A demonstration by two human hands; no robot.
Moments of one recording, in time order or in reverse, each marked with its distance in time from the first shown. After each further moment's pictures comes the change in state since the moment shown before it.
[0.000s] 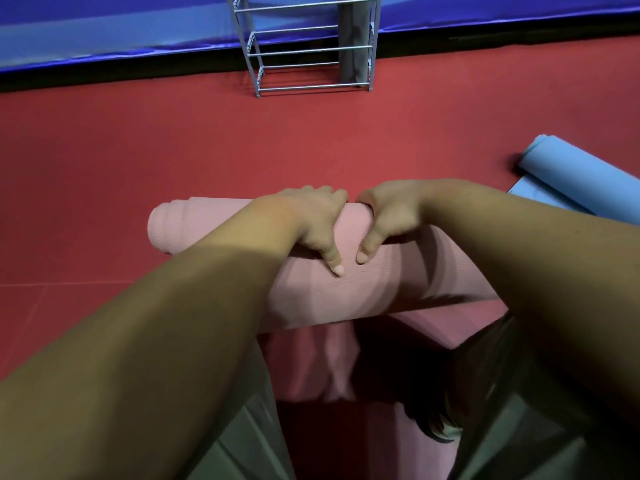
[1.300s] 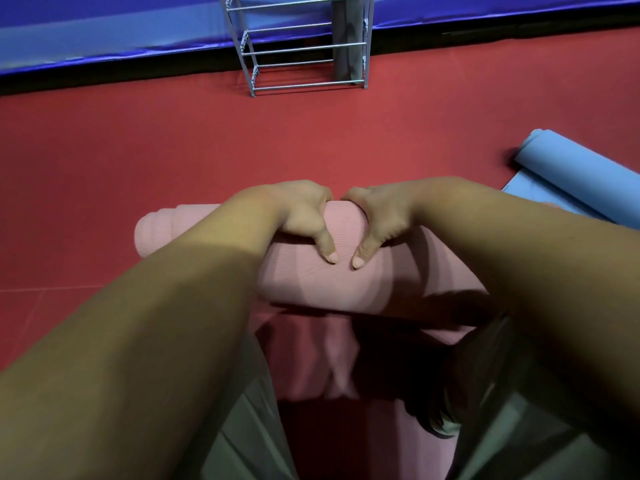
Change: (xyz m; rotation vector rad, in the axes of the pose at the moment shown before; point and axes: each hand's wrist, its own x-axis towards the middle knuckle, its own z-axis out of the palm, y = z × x) left_hand 0.003 -0.016 -0.007 -0.207 -0.011 -0.030; right_hand 0.001 -0.004 0.005 0.005 -0.044 0.008
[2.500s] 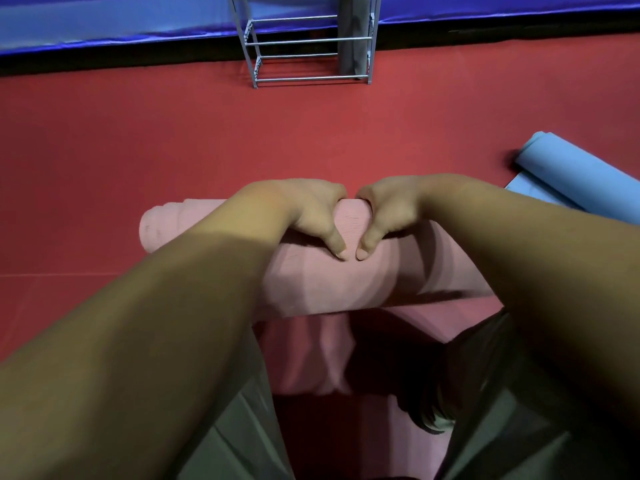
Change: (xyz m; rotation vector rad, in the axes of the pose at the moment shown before) left_hand 0.002 0.010 0.005 0.047 -0.028 0.034; right_hand -0.005 0.005 -0.006 0.028 -0.007 0.021
